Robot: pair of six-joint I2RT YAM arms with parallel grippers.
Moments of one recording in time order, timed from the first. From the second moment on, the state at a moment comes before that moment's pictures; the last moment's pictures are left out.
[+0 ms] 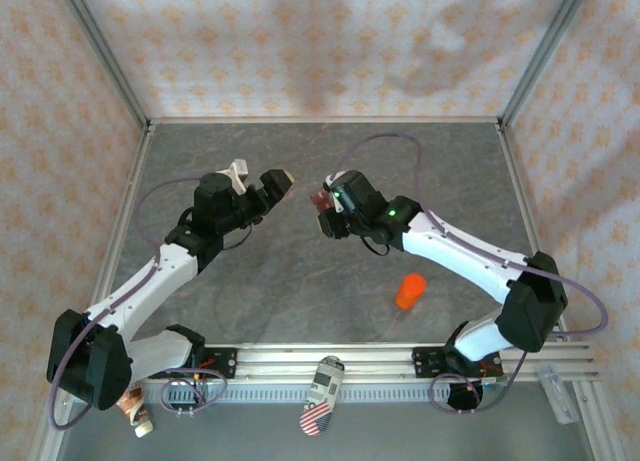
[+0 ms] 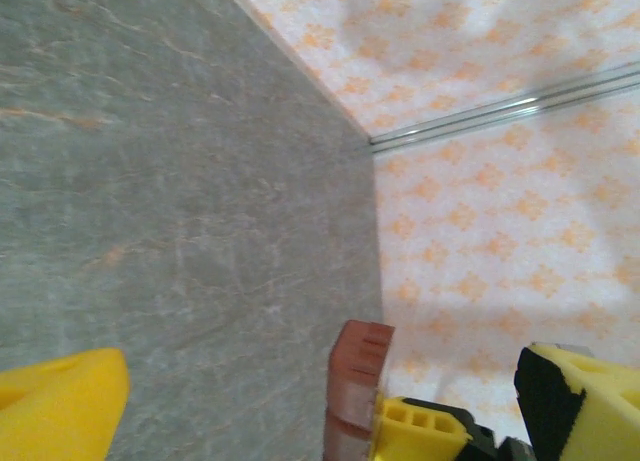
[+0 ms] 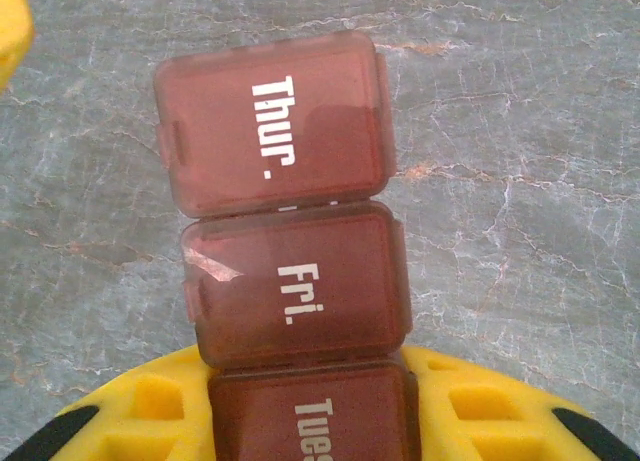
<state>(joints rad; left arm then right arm) -0.36 1.14 0.76 0.05 0.31 -1.09 0.82 1.46 1.22 -0.60 0.08 0.33</state>
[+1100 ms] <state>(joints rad) -0.52 1.24 0.75 0.25 0.25 -1.20 0.82 1.52 1.23 -0.60 0.05 0.38</state>
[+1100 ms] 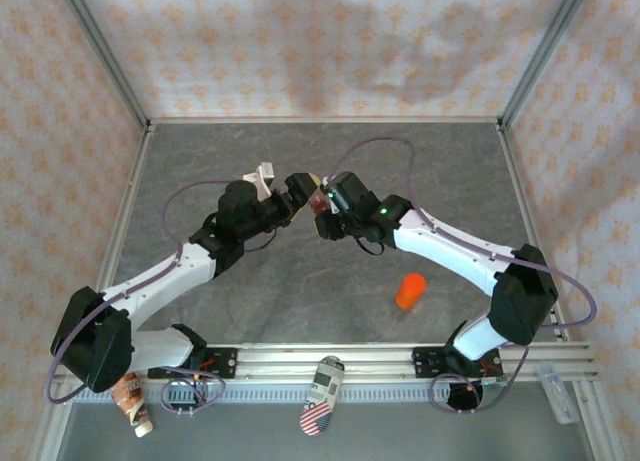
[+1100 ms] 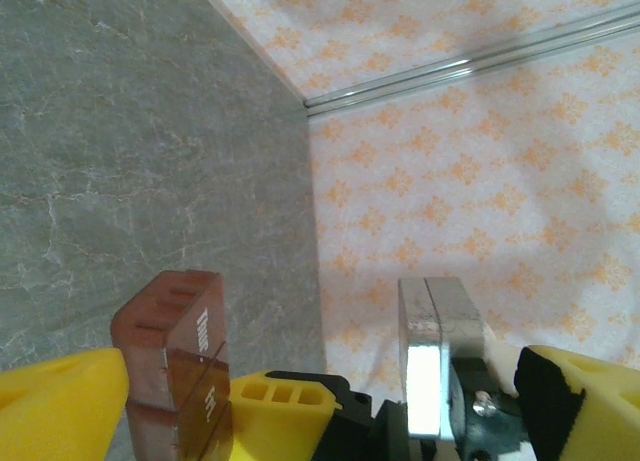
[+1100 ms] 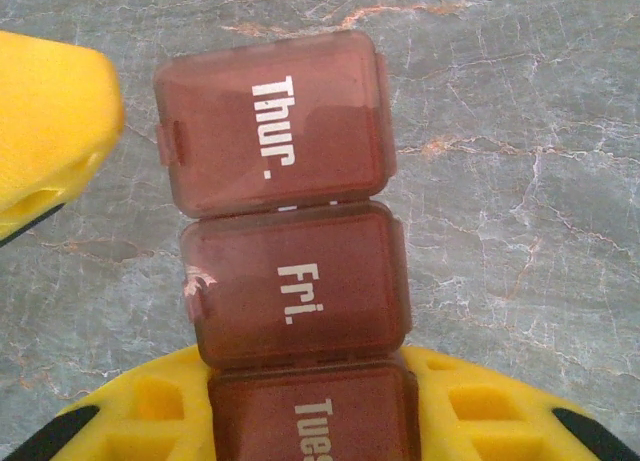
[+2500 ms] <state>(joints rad) -0.56 1.27 0.73 0.45 0.19 -1.38 0.81 1.55 1.23 -0.56 0.05 0.42</state>
